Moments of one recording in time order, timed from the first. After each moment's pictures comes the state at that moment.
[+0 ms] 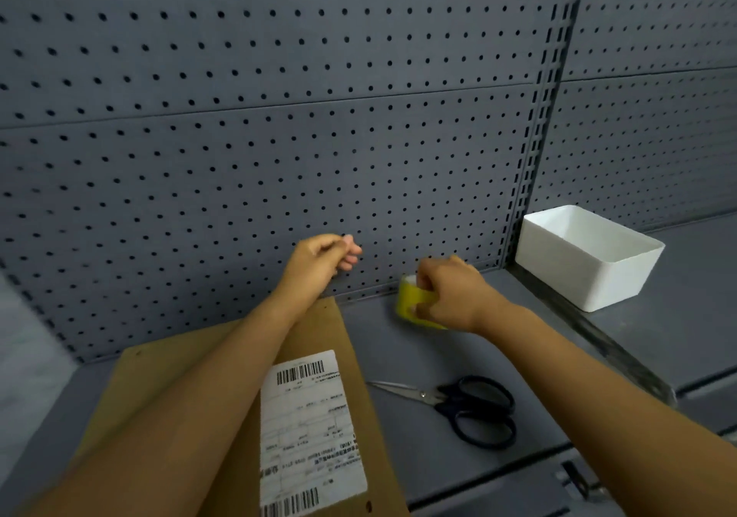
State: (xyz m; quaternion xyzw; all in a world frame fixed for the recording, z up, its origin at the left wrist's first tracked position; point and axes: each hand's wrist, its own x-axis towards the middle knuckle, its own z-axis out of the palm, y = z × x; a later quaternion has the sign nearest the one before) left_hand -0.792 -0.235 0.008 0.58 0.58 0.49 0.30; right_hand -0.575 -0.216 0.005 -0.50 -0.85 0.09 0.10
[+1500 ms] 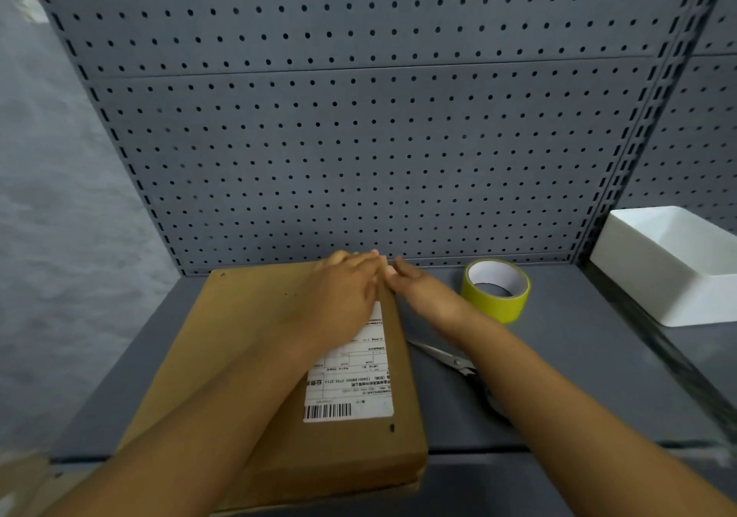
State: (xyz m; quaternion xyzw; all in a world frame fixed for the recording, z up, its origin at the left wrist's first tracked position) left_hand -0.786 -0.339 -0.015 0.68 0.71 0.17 -0.06; right_hand -0.657 -0.262 -0.030 -0.36 -0.73 0.56 0.17
